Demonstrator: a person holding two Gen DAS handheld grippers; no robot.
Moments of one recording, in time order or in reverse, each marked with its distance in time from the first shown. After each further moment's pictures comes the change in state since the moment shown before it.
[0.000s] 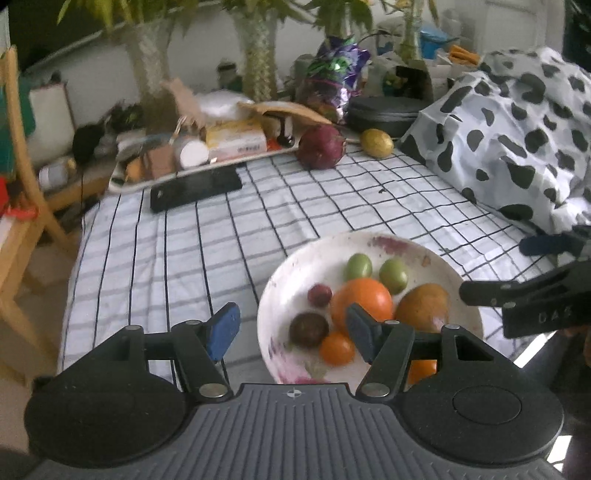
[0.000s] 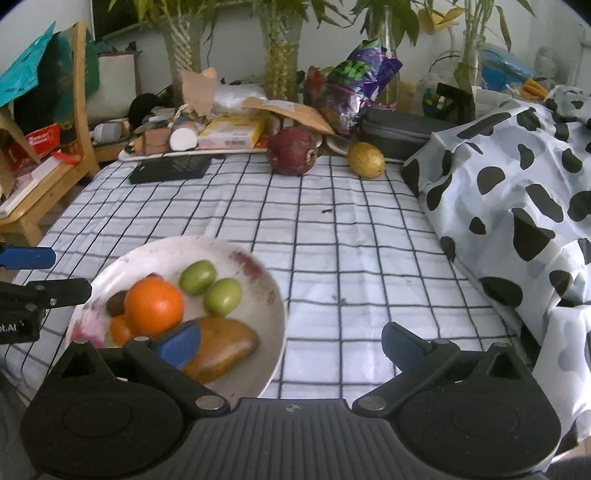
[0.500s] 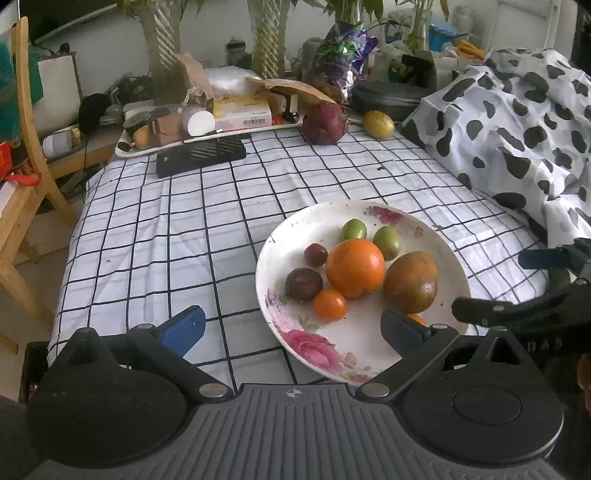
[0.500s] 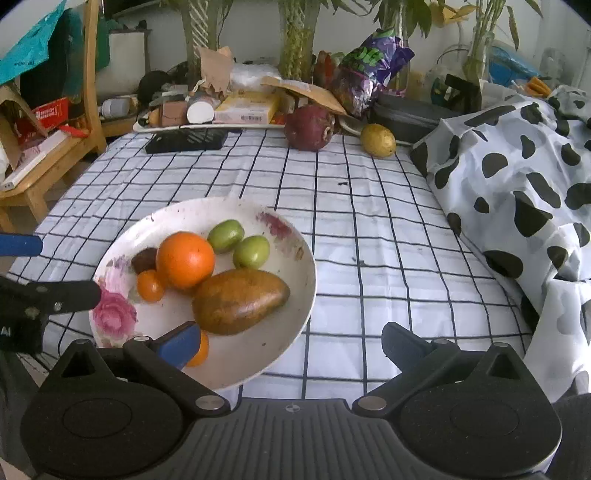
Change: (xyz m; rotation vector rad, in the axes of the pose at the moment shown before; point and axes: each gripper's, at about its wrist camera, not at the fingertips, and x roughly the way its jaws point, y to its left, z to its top) left arm -0.011 0.002 -0.019 -0.039 0.053 -0.010; right arm -0.016 0.027 -0.022 -0.033 0.057 -0.022
